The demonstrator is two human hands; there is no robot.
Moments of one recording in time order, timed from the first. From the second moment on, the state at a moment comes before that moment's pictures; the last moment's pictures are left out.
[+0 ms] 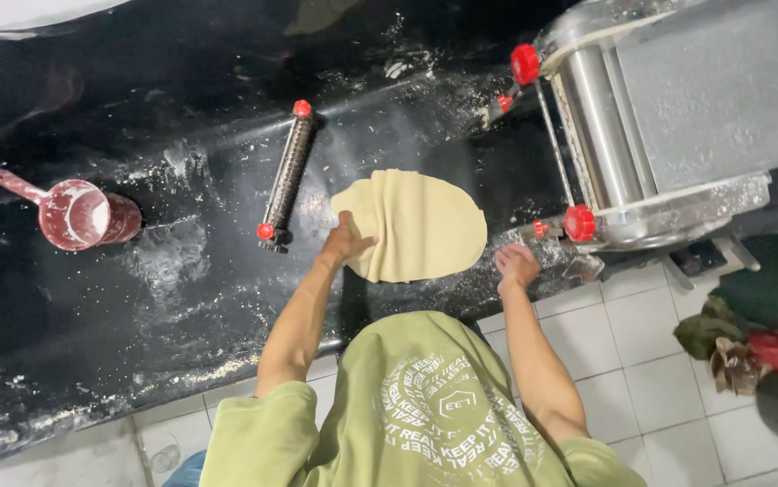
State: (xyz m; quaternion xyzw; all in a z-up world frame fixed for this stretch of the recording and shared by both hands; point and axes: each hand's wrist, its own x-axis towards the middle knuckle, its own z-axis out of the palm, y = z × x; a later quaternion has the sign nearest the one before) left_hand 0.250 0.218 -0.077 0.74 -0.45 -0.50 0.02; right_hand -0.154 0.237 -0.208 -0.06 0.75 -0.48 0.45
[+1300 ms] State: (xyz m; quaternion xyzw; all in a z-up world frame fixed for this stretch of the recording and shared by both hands) left_hand 0.252 0.235 -0.206 0.54 -0.03 -0.70 0.47; right_hand -0.088 0.244 -0.200 -0.19 0.77 -0.37 0.48
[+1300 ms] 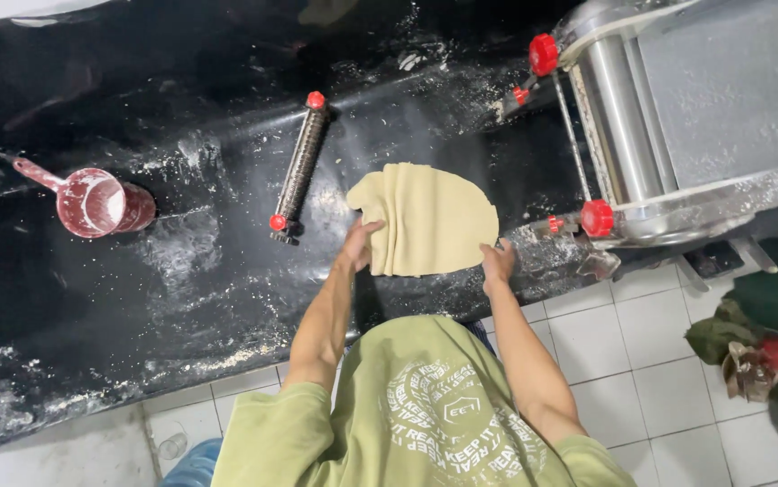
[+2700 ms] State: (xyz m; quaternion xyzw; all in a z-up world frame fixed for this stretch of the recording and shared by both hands) left_hand 0.317 0.381 -0.140 0.58 0.04 -0.63 0.52; right_hand -0.069 0.147 -0.101 -0.11 0.65 -0.63 0.42
